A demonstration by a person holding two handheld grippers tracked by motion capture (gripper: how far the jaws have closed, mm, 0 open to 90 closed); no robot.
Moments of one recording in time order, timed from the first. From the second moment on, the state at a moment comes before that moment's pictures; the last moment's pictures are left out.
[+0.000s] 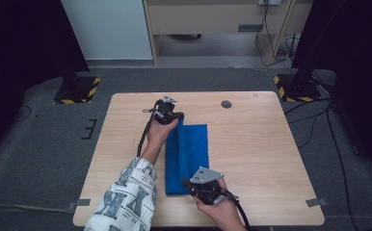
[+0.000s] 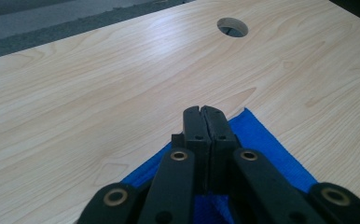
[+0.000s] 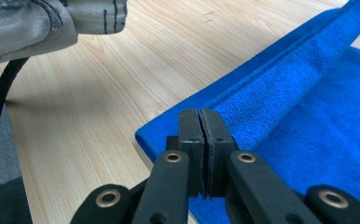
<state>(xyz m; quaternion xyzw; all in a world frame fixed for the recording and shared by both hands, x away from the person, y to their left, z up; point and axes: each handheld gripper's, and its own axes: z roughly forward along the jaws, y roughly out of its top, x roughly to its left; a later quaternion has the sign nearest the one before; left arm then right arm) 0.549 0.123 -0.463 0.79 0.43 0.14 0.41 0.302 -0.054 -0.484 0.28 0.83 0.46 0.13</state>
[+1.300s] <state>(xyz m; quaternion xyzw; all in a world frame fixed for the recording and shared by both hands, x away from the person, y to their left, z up) 0.557 0.059 -0.493 0.81 0.42 0.11 0.39 0.296 -0.098 -0.496 0.32 0.83 0.43 0.13</state>
